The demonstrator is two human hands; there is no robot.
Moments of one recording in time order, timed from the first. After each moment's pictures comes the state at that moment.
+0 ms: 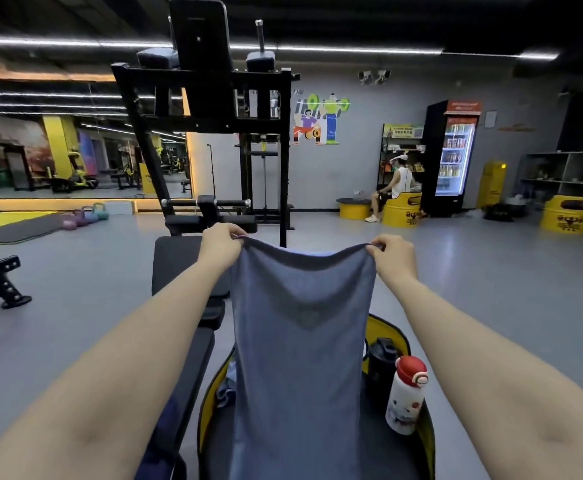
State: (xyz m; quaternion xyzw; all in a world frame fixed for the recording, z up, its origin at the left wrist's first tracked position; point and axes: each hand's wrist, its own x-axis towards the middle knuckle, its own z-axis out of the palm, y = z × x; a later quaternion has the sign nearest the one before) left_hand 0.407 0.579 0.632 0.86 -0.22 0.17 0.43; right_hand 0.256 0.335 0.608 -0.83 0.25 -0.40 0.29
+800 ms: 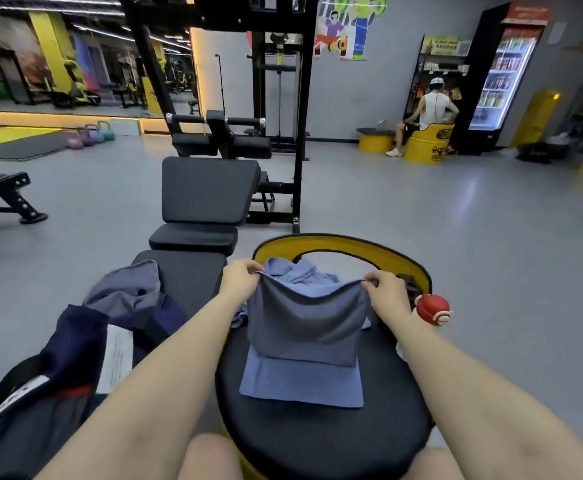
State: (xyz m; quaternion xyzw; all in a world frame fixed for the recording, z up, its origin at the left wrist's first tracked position) left_hand 0.416 0.584 0.431 0.89 -0.16 -0.01 0.43; right_hand 0.283 0.349 0.418 -0.87 0.29 -0.19 0.34
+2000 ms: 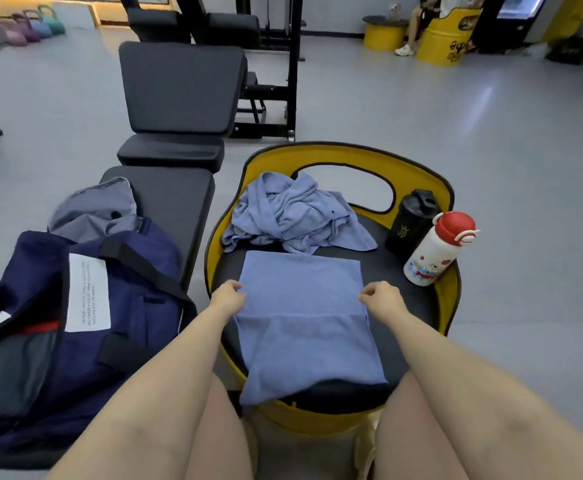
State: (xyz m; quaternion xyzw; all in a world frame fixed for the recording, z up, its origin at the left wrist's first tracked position) left_hand 0.398 0.617 0.244 0.90 -0.02 -0.26 0.34; right_hand 0.257 0.358 0.254 -0.85 0.40 0.07 0.33
